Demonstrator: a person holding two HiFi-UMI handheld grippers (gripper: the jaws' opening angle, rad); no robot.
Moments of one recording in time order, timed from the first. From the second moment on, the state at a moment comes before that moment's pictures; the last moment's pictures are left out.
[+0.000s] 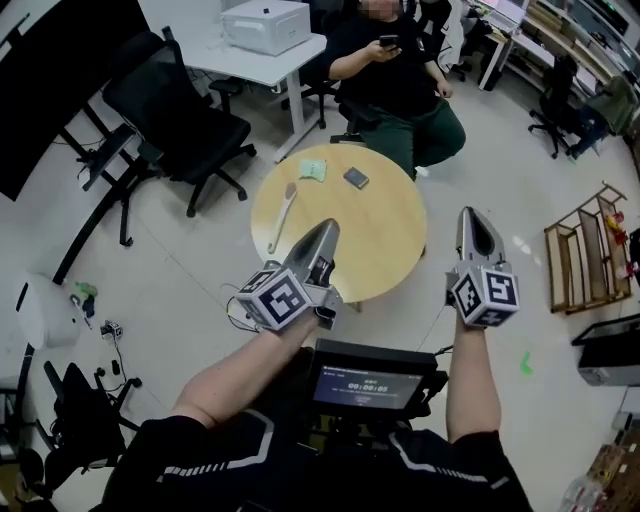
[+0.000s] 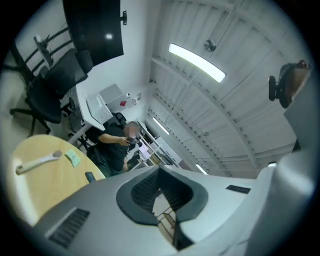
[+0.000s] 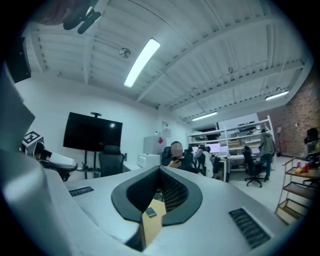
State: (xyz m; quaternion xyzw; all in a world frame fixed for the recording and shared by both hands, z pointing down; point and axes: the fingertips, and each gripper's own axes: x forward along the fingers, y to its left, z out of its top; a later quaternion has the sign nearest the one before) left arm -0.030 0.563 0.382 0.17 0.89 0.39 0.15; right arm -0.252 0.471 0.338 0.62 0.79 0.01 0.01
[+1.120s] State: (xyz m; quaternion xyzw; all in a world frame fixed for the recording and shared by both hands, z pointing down) left arm -0.133 0.916 0.608 0.35 0.83 0.36 -0.24; right arm -0.332 0.961 0.620 0.77 0.51 0.28 -0.25
